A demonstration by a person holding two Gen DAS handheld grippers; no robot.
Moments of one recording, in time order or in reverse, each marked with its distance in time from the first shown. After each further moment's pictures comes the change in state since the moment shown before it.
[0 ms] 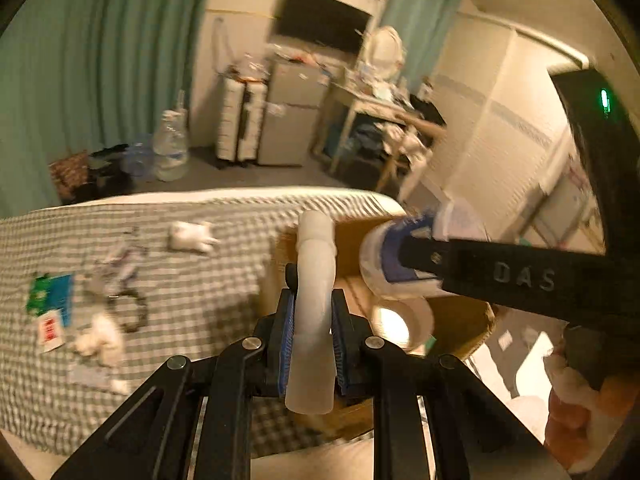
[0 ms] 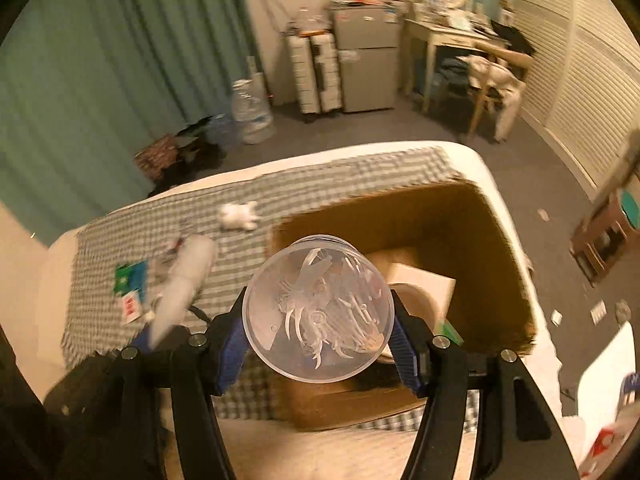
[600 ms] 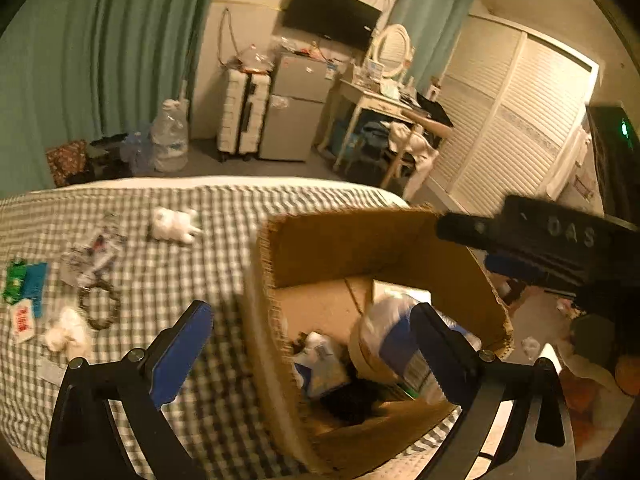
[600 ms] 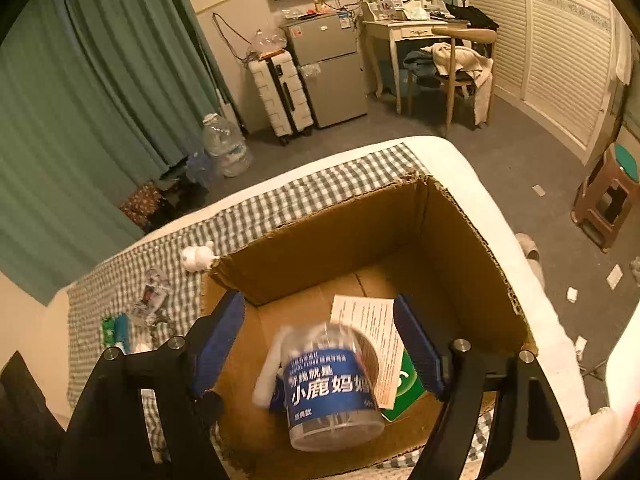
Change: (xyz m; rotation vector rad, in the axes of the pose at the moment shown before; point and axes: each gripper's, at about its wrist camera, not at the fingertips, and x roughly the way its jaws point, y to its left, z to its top) left arm 0.029 0.005 -0.010 -0.052 -0.022 0.034; right arm 0.029 -0.067 0.011 0.161 -0.073 0.055
